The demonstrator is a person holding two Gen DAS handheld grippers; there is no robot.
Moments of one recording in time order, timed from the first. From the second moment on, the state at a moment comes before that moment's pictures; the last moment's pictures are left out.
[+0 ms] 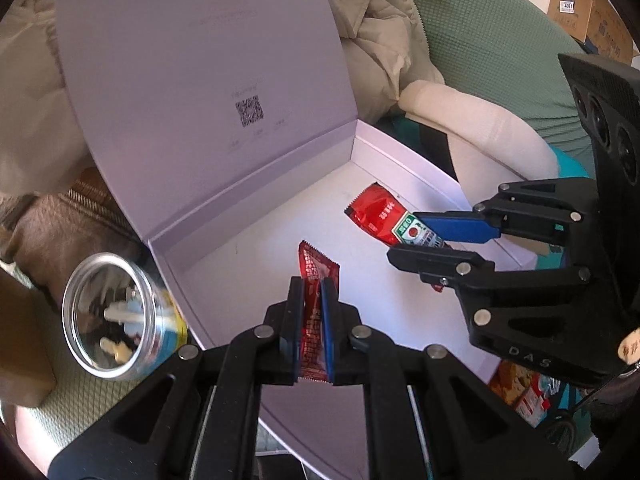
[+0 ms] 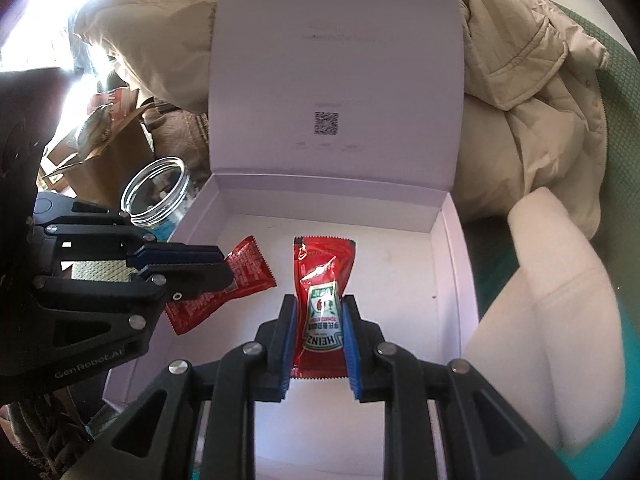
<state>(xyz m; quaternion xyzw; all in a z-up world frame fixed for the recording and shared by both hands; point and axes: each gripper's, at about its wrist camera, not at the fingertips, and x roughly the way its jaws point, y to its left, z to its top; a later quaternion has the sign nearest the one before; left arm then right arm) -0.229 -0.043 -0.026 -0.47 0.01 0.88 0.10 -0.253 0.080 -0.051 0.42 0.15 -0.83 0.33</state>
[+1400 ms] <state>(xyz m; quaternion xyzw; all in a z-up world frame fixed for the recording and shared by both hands) -0.284 -0.057 -0.068 -0.52 -0.01 0.85 0.07 -0.301 0.077 -0.083 0.47 0.19 -0.82 0.26</state>
